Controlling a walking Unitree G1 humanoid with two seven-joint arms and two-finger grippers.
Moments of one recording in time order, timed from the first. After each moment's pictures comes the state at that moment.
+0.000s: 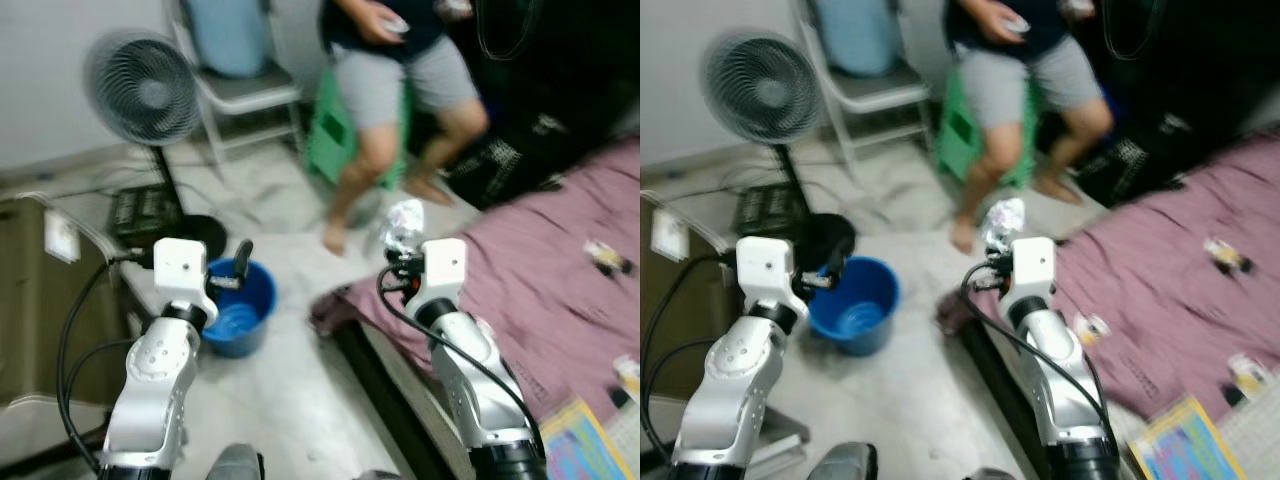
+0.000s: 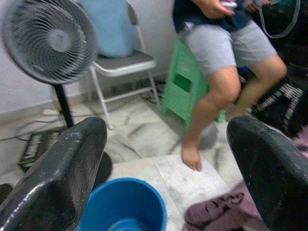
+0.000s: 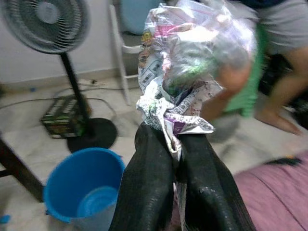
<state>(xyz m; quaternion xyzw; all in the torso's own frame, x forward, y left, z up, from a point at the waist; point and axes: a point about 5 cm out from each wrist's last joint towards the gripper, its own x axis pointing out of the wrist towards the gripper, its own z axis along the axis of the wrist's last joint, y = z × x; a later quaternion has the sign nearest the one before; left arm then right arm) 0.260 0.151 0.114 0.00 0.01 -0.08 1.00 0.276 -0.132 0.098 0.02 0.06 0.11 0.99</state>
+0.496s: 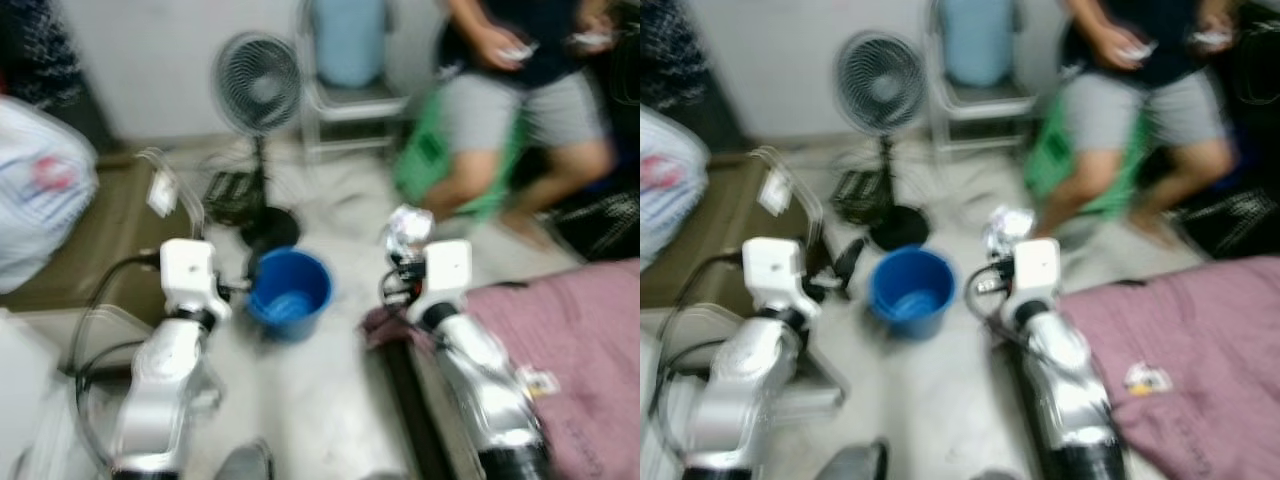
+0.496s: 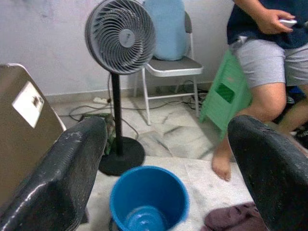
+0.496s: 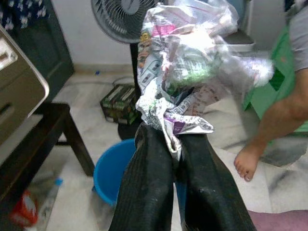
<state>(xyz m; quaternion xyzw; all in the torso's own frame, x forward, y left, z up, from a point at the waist) 0.258 0.137 0.117 -0.03 0.01 -0.11 0.99 0.274 -0.141 0.094 0.02 0.07 0.11 0.99</state>
